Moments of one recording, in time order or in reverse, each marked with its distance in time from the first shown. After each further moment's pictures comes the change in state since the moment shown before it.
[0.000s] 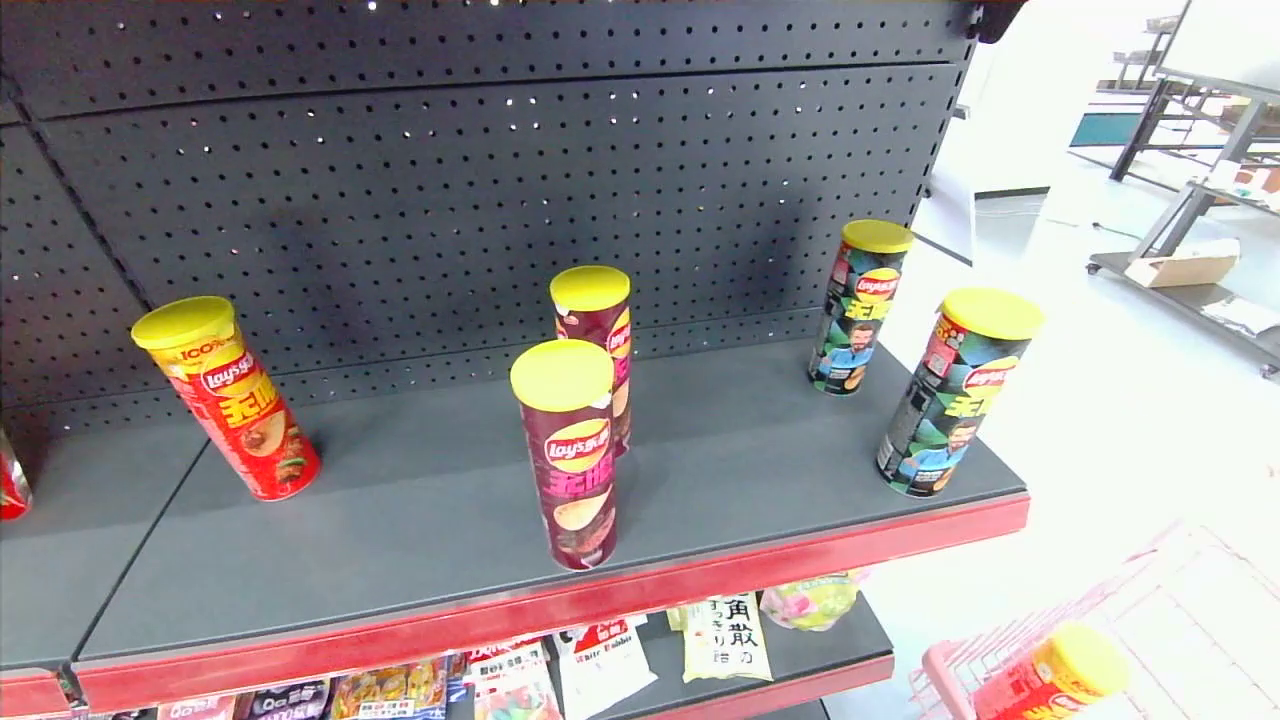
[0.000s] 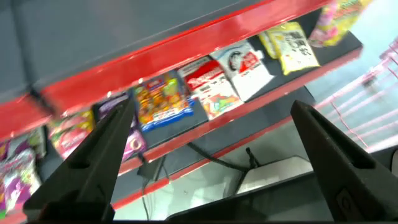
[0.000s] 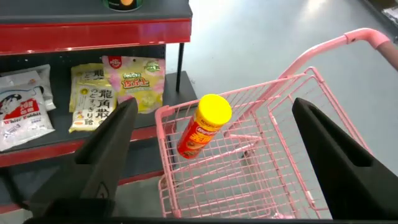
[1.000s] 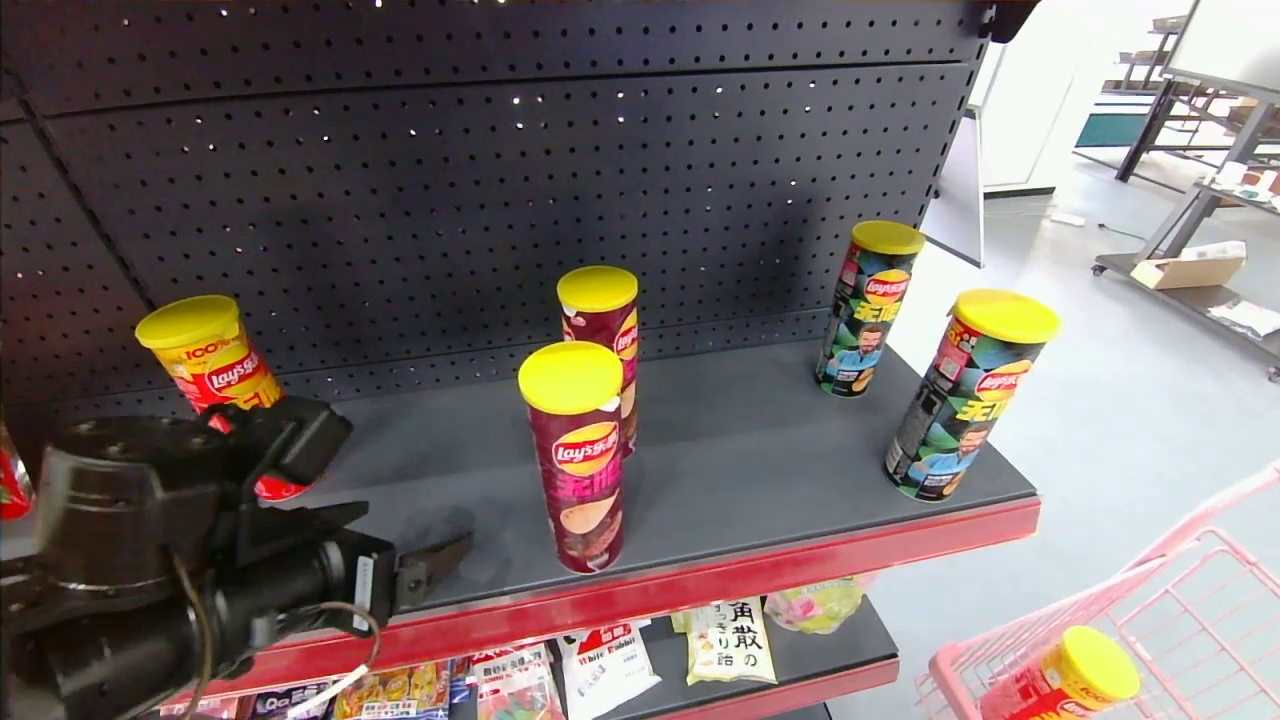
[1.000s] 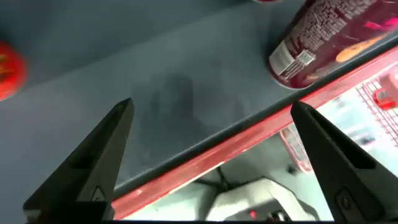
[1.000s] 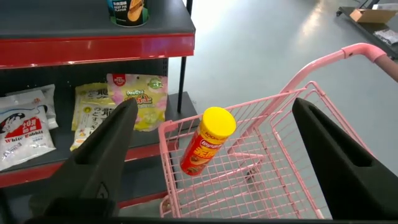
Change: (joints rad) left arm -0.094 1.140 -0.243 -0.780 -0.020 -0.131; right arm -0.001 -0.180 0.077 -0.010 0.001 0.006
